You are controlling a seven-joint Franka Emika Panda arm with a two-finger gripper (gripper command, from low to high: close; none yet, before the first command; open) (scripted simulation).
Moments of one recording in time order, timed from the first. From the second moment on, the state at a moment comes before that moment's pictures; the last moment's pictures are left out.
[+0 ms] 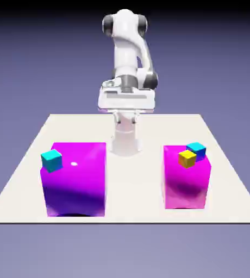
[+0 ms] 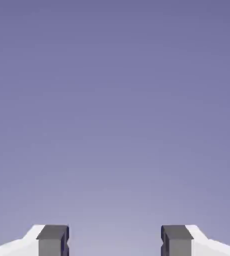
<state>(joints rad) 0.03 -0.59 -0.04 -2.80 -0.01 3.01 0.70</state>
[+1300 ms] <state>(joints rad) 0.53 -1.11 -1.46 -2.31 -0.31 2.26 -0.63</state>
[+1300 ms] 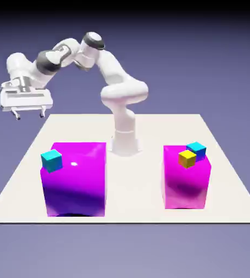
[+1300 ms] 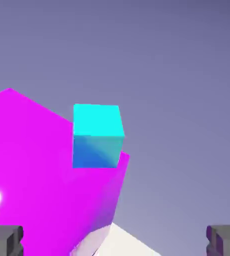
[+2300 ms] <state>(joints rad) 0.83 -1.13 -1.86 -2.12 -0.21 2.16 -0.94</state>
